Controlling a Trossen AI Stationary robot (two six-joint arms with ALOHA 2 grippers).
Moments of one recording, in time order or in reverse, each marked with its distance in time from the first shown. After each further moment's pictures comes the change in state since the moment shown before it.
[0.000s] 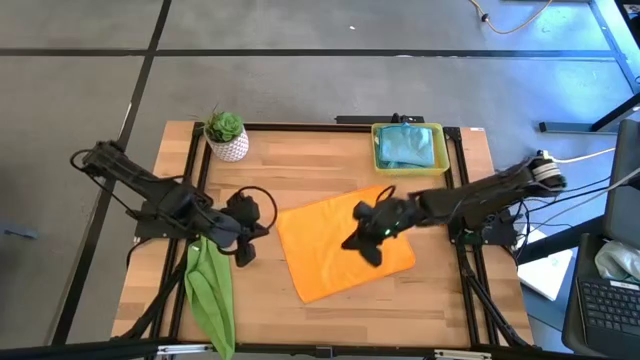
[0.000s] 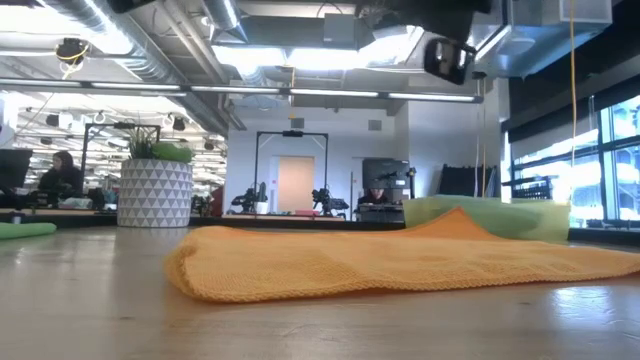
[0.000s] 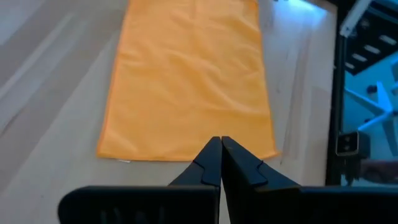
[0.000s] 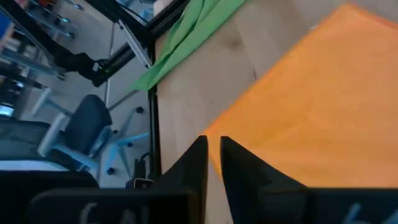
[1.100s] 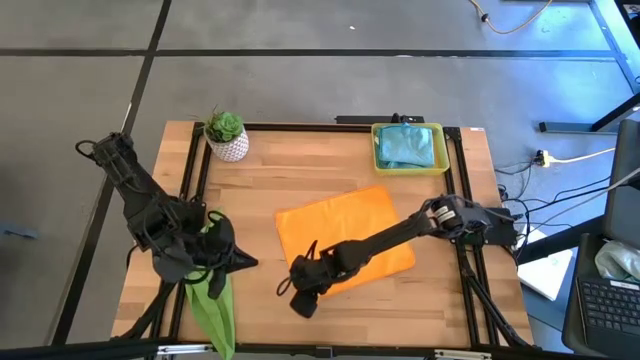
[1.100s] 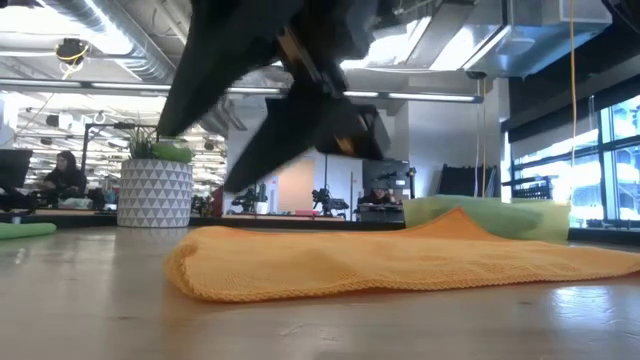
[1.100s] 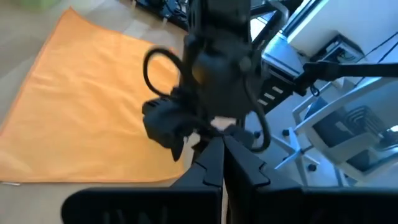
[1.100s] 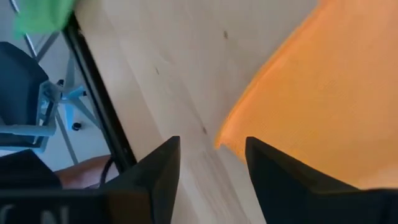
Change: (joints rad) left arm -0.358 -0.026 0.000 0.226 -0.269 -0.212; right arm 0.138 0.876 0.857 -0.429 -0.056 0.227
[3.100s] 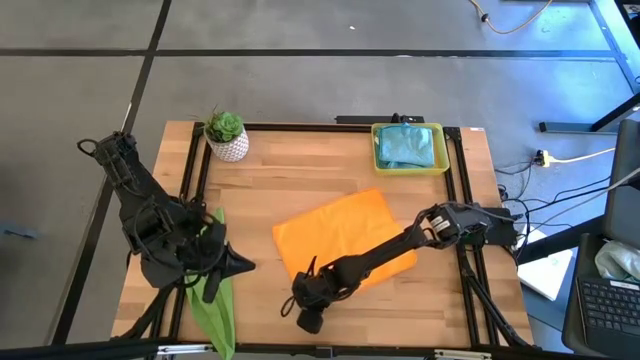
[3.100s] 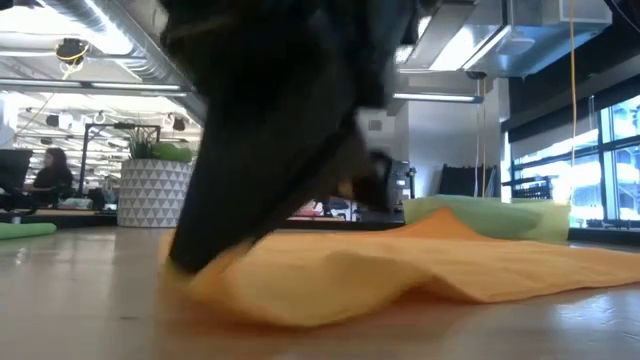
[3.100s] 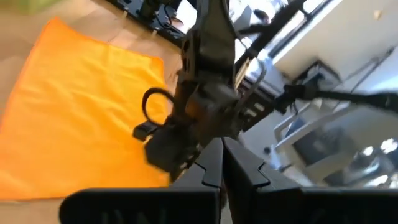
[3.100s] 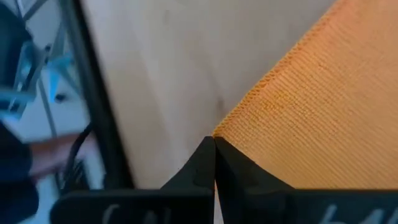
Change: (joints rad) left arm -0.066 0.003 0.000 0.069 -0.088 -0.067; right arm 0.066 0.071 -0.004 0.055 -0.003 -0.098
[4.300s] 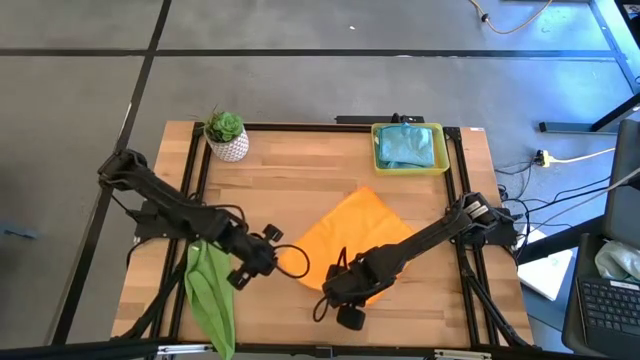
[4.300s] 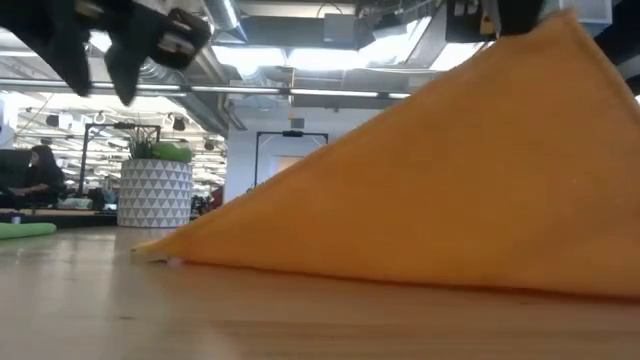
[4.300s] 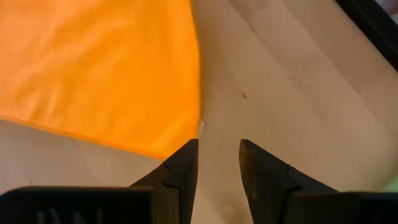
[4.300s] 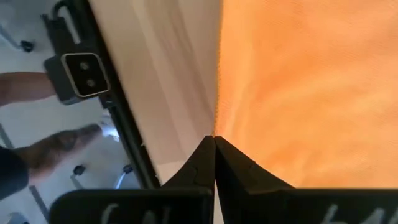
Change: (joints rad) left arm 0.450 0.281 -0.159 -0.073 0.728 1.193; right arm 0.065 -0.287 0.003 -0.584 0.030 -0.038
